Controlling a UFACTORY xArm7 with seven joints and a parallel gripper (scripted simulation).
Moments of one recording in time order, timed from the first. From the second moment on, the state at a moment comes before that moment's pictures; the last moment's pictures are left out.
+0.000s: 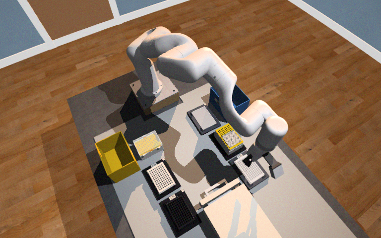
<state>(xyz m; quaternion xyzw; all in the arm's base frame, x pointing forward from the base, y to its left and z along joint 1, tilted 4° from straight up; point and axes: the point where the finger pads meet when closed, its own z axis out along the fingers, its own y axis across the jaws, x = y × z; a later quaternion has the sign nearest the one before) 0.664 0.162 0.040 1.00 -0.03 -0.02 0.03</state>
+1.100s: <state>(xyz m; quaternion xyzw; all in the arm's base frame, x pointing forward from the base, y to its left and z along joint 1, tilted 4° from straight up) 0.662 0.159 -0.009 1.00 -0.03 -0.02 0.03</state>
